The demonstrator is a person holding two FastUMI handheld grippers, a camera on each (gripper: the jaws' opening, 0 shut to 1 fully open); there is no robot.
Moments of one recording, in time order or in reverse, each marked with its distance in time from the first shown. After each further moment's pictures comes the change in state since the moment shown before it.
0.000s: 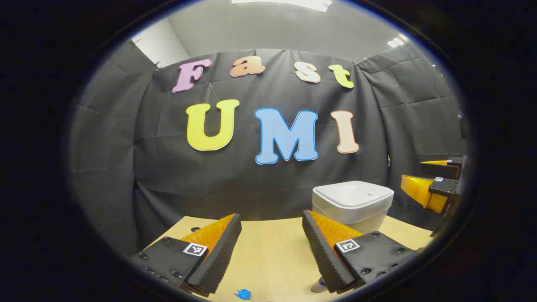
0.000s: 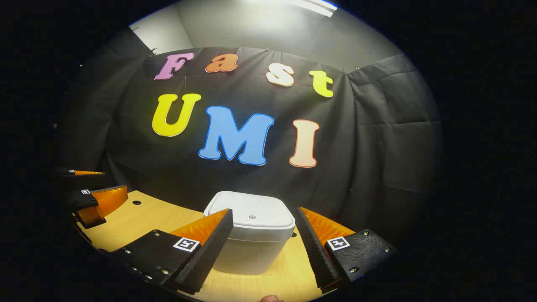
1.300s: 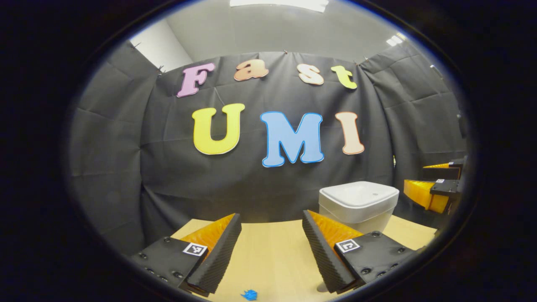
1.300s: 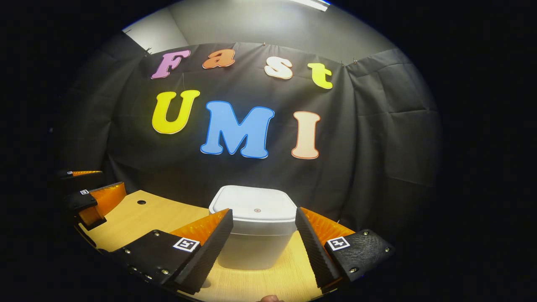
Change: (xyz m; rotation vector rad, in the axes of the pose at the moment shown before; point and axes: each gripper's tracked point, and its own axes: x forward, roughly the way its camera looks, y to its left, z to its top) left arm -0.007 0.012 0.002 0.027 -0.032 0.046; right arm 0.002 0.010 -0.008 0.035 0.067 0.027
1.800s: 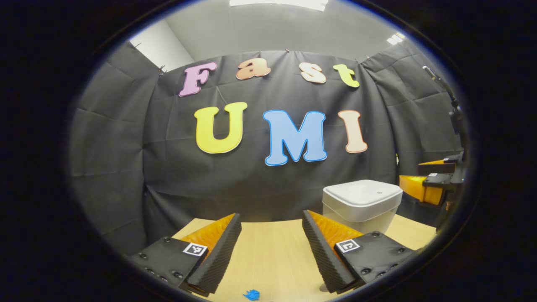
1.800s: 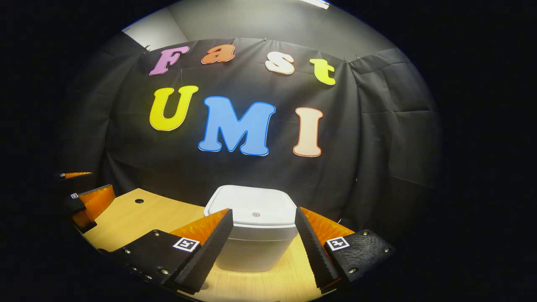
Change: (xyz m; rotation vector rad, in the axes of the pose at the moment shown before) left arm 0.004 0.009 -0.007 -0.001 0.017 0.026; right arm 0.034 -0.003 0.006 0.018 0.028 0.009
